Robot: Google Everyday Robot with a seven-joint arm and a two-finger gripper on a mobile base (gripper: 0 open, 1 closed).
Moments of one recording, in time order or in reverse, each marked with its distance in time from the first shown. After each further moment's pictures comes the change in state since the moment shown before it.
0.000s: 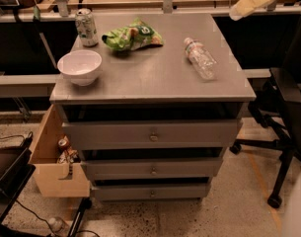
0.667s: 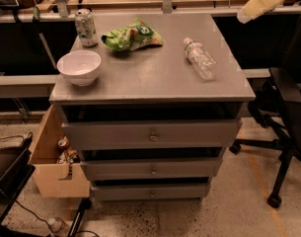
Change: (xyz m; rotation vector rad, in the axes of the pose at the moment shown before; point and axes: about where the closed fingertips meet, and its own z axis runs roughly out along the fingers) arm 0.012 0.005 -0.020 -0.001 0.002 -0.064
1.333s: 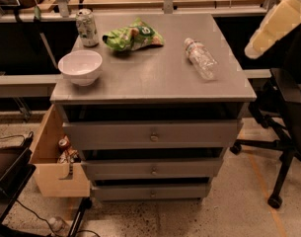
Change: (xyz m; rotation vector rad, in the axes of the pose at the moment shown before) arm 0.042 0.072 -0.024 -0.086 0.125 -0.307
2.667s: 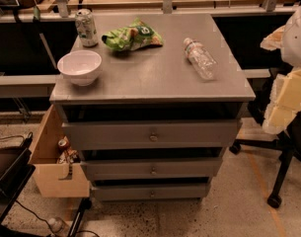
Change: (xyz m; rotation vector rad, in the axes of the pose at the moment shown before) arm 0.054 0.127 -0.002 -0.132 0.166 -0.315
